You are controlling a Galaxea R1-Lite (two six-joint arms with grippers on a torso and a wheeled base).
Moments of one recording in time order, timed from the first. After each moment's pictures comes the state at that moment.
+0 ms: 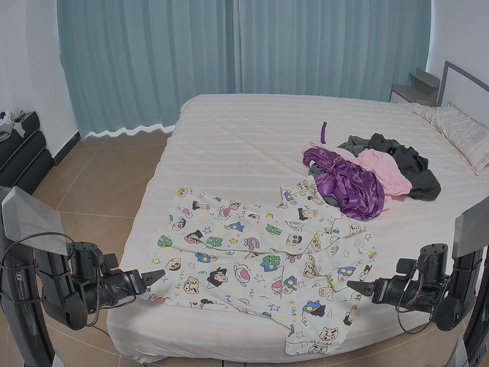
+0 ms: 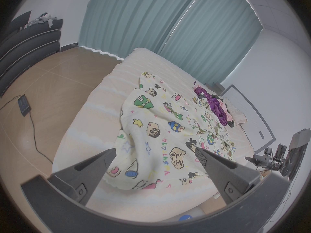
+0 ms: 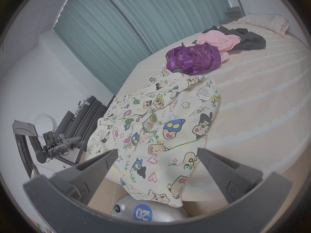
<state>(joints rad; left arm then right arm) -0.06 2.25 -0.19 -1.48 -0.32 -0.40 0.21 2.16 -0.02 -1.55 0.25 0.43</state>
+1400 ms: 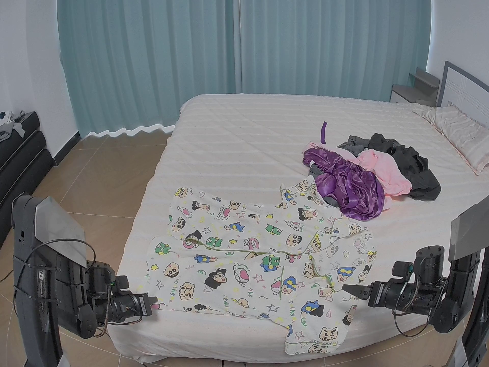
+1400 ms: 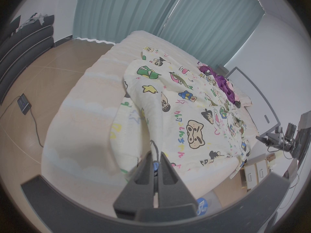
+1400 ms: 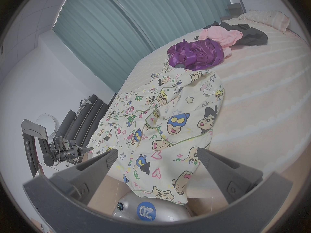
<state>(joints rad) -0.06 2.45 -0.17 -1.52 -0.32 -0.28 0.25 2.17 -0.02 -1.55 0.25 0.46</state>
